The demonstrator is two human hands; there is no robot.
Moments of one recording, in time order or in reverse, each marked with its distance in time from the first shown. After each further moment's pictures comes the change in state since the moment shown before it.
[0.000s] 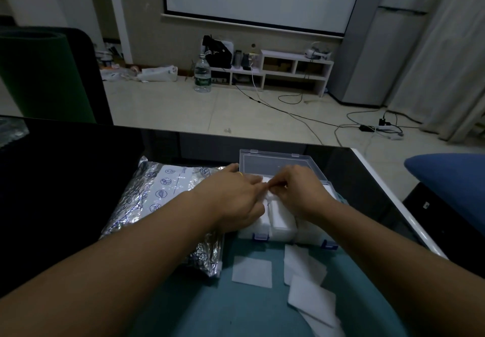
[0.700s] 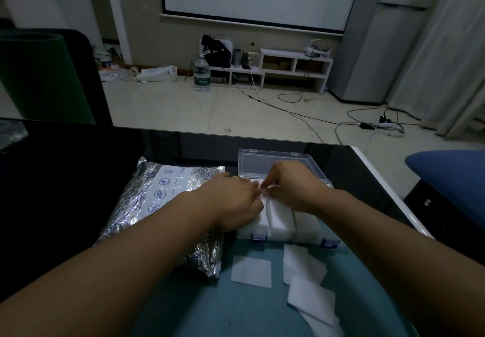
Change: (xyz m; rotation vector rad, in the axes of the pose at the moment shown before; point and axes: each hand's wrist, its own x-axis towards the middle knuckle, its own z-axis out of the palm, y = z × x) left_hand 0.006 0.000 0.007 -0.121 -0.104 -0.074; right_hand 0.010 -0.010 -0.008 -0.155 -0.151 -0.069
